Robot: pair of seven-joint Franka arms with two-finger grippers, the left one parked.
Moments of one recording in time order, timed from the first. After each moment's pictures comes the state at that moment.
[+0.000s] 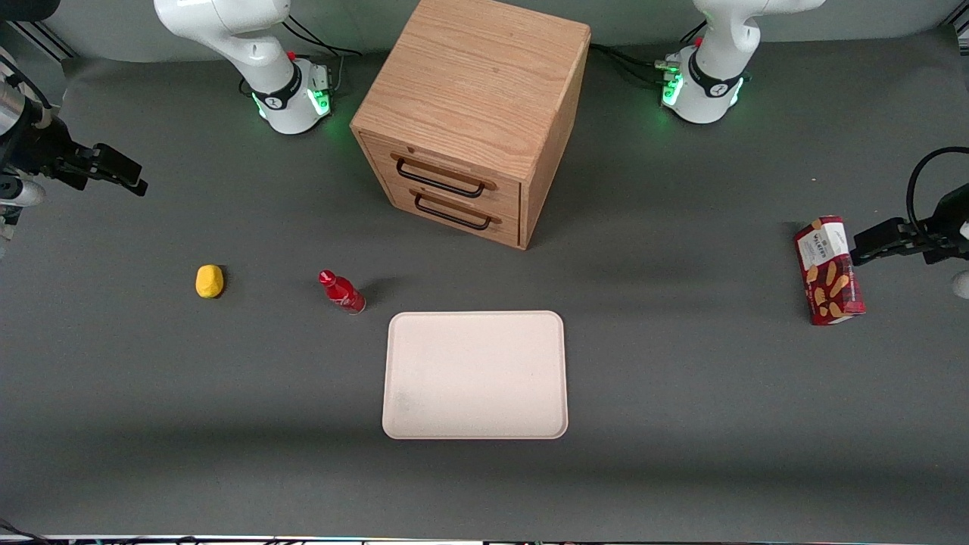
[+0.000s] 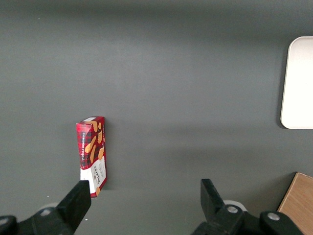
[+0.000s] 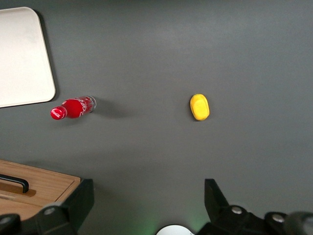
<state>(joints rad) 0.14 -0.18 -0.13 -1.78 -0.04 1.56 0.15</state>
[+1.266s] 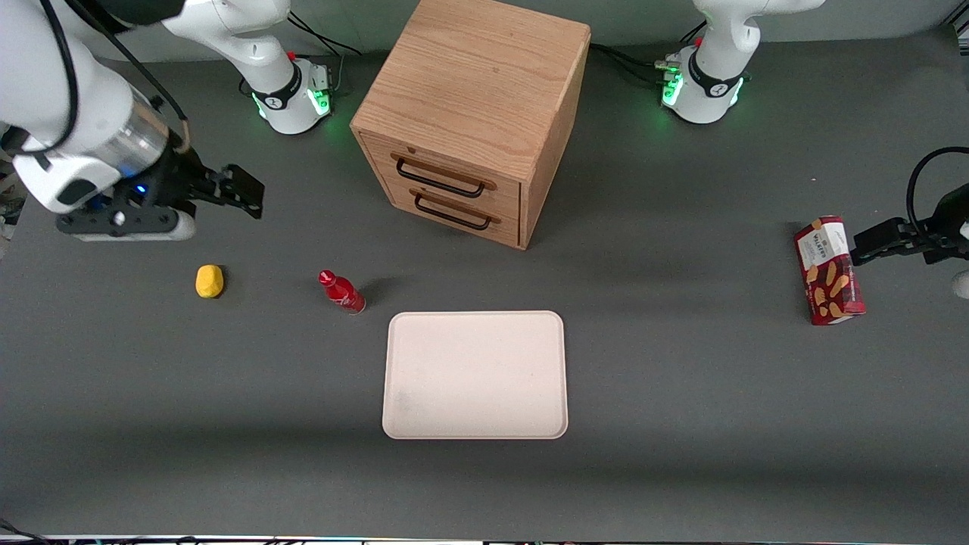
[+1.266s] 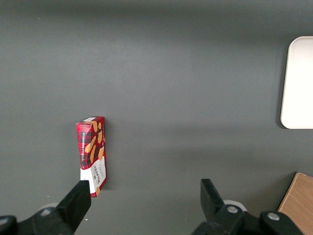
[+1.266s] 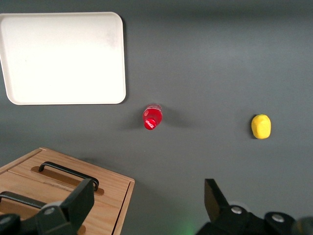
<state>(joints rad) 0.15 0.18 0.19 -1.33 -0.01 1.44 0.36</state>
